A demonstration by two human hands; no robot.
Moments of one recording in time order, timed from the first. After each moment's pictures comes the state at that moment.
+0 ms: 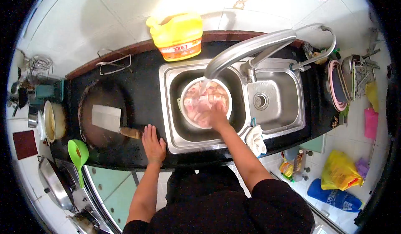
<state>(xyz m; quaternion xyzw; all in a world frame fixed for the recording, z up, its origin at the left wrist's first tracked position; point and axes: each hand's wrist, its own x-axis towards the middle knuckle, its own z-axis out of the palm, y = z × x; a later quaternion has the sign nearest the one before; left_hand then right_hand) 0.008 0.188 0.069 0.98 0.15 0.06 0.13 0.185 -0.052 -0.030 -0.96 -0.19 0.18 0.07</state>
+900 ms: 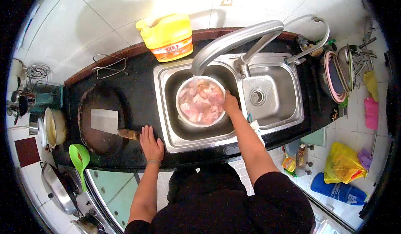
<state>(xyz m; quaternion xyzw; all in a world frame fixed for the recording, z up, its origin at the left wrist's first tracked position) 0.005 0.187 0.064 0.98 0.15 0.07 0.12 0.250 -0.097 -0.018 -0.95 0.00 0.24 0.22</state>
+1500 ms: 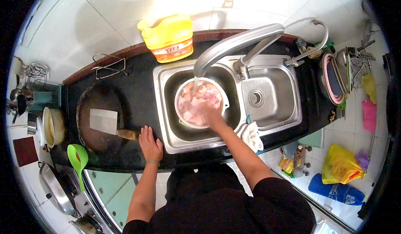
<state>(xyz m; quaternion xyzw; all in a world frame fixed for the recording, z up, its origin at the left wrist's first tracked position) 0.006 0.187 0.065 0.98 0.15 0.06 0.12 0.186 -0.061 -0.031 -0.95 -0.26 0.14 0.13</state>
